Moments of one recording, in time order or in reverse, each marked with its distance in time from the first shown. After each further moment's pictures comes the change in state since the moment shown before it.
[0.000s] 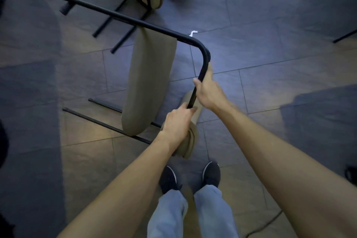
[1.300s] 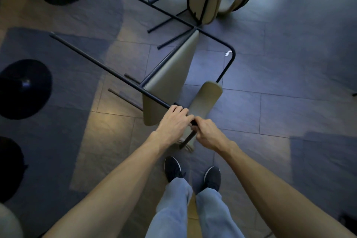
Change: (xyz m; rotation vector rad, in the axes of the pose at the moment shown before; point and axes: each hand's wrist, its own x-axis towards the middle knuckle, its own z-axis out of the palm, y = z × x) left_hand -0.166 -0.064 -0.008 0.230 0.304 0.082; right_hand -0.172 -0.016 0.075 -0.339 -0.411 -0.468
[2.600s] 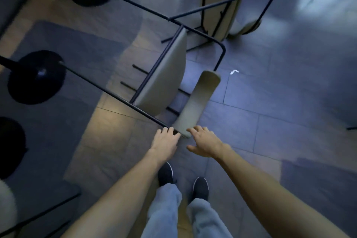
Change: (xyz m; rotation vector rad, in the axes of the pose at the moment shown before) left_hand -0.044 0.027 -0.014 -0.089 -0.313 -0.409; right_hand -0.005 -0.019 -0.030 -0.560 -0.288 -0.097
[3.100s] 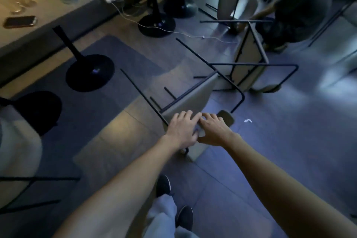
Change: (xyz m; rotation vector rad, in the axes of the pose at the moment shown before) left_hand -0.073 0.005 -0.139 -0.236 0.522 -0.227; right_hand -0.057 -0.069 -0.154 -0.351 0.208 -0.266
